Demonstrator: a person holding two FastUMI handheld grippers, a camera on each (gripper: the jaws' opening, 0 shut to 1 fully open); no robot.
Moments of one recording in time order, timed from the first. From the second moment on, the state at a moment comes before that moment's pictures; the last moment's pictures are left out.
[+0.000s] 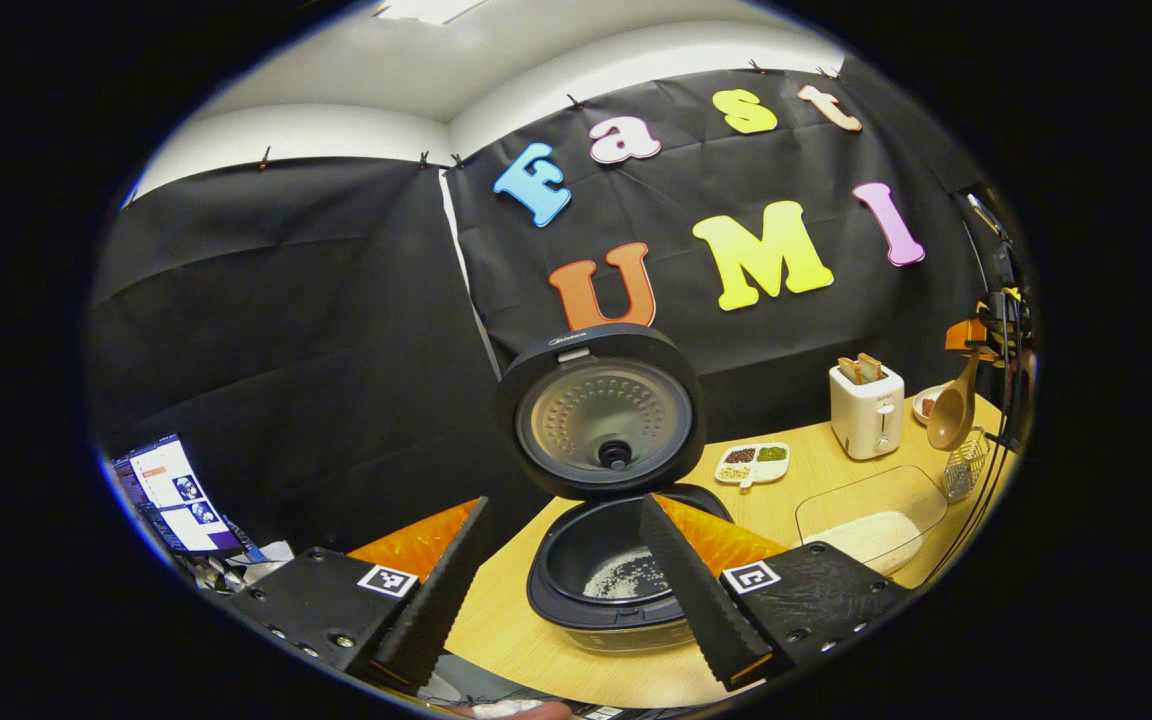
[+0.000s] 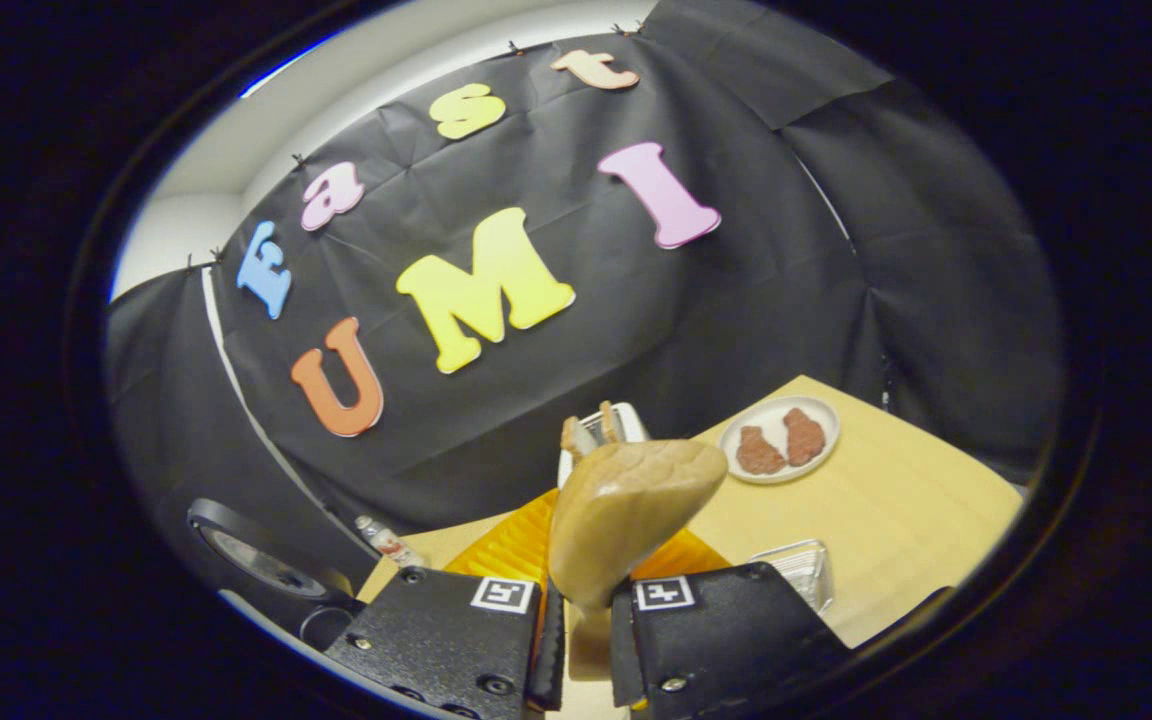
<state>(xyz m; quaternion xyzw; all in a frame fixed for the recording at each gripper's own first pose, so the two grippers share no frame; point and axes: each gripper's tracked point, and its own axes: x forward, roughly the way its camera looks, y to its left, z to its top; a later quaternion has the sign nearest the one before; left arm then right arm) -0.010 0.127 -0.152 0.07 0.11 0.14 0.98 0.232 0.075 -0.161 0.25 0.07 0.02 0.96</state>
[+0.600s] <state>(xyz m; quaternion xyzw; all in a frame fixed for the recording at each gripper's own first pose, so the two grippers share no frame) 0.010 0.088 -0.157 0.09 0.12 0.11 0.98 0.253 -0.023 -0.239 0.23 0.11 -0.07 0.97</state>
